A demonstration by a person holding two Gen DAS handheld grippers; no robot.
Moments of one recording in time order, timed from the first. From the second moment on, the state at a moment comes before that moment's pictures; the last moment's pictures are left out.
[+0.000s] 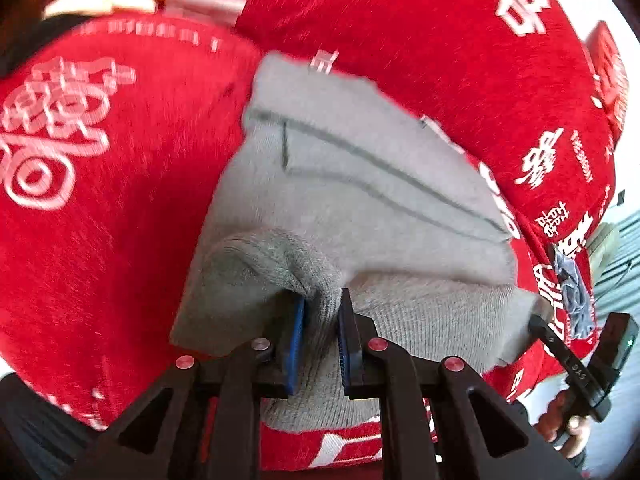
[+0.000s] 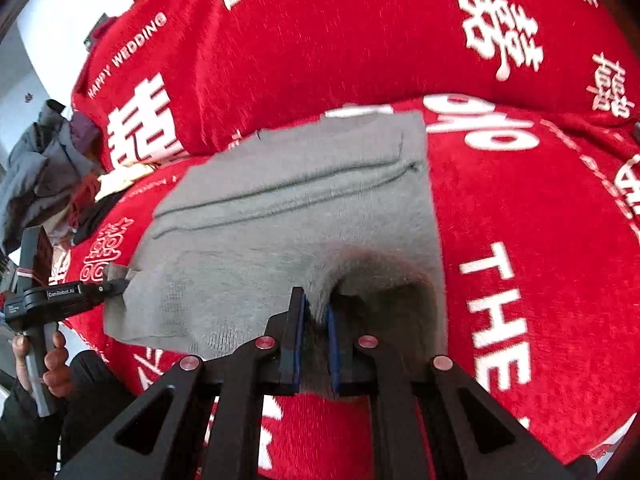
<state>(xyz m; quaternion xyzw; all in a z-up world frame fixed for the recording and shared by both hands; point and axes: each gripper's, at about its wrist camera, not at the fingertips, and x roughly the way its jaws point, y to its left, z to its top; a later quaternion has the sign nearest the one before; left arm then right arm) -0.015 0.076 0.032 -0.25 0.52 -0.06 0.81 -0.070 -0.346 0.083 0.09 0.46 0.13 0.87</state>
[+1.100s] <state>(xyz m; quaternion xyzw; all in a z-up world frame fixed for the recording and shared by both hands) -0.049 0.064 0.100 -0.23 0.46 -0.09 0.85 -0.085 -0.350 0.127 0.12 0.42 0.21 0.87</state>
